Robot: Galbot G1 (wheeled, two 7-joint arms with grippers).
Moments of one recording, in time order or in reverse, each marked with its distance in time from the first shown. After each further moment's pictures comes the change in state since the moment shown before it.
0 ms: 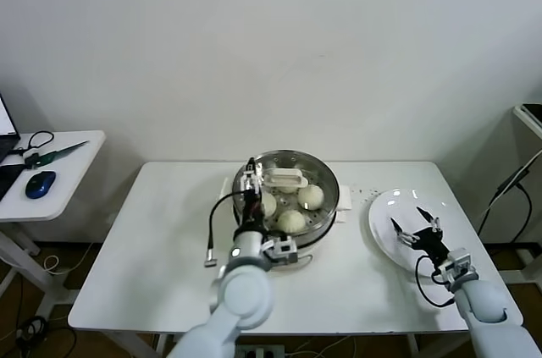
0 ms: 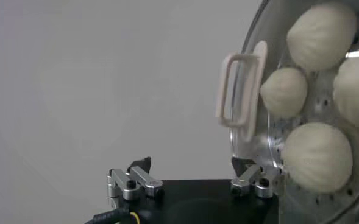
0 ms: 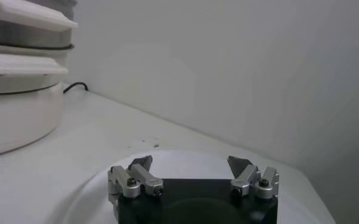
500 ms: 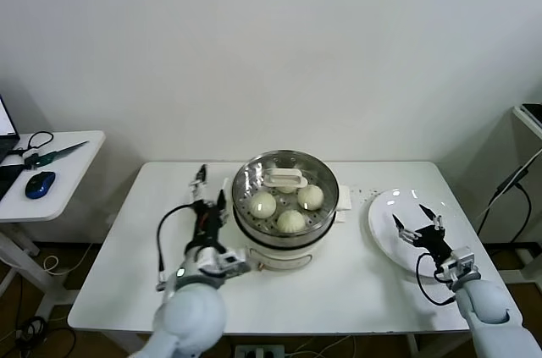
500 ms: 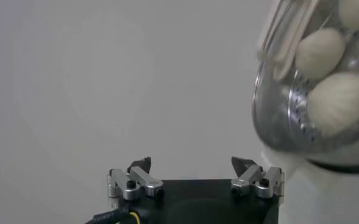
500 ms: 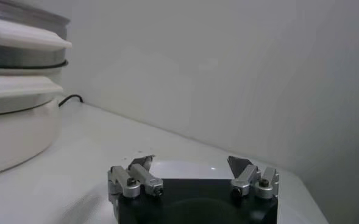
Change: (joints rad) left arm 0.183 0.130 -0.201 -0.163 -0.372 -0.024 -0.226; right arm -0.025 -0.001 0.017 0.051 0.037 -0.013 0.017
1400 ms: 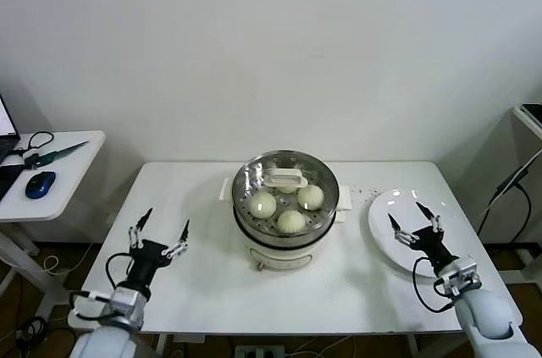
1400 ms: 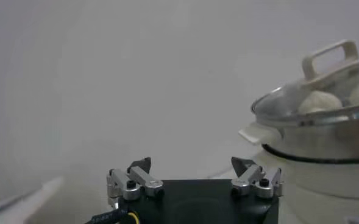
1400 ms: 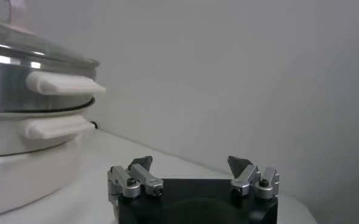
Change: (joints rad) left arm 0.332 -0.038 -0.520 0.124 -1.027 -0.711 -0.029; right arm -0.122 0.007 0.037 0.185 0.008 0.019 0.033
